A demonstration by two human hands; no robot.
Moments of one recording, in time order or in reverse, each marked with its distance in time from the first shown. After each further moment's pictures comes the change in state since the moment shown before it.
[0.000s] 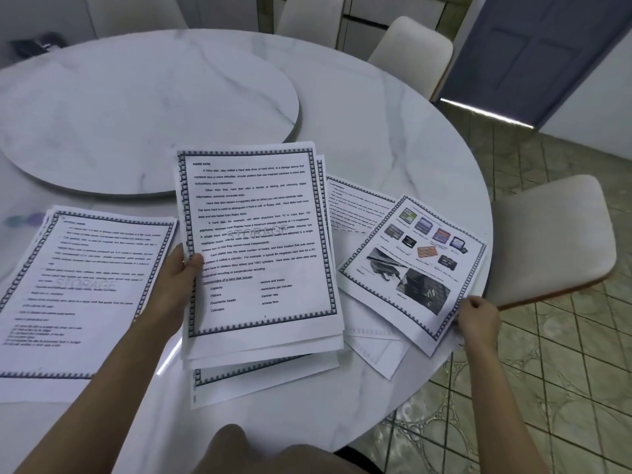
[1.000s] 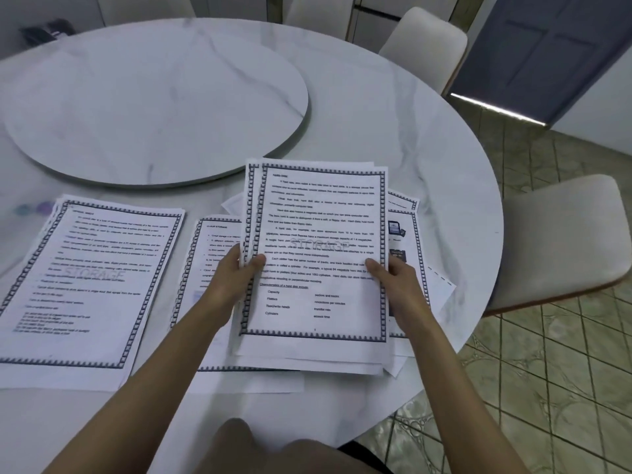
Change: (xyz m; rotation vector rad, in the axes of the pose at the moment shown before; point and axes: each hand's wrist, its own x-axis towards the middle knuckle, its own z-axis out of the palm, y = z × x) left_hand -0.001 -0.010 0.040 0.046 -0.181 -0.123; right_hand -0.071 -0.076 0.058 0.352 -0.691 -0.151
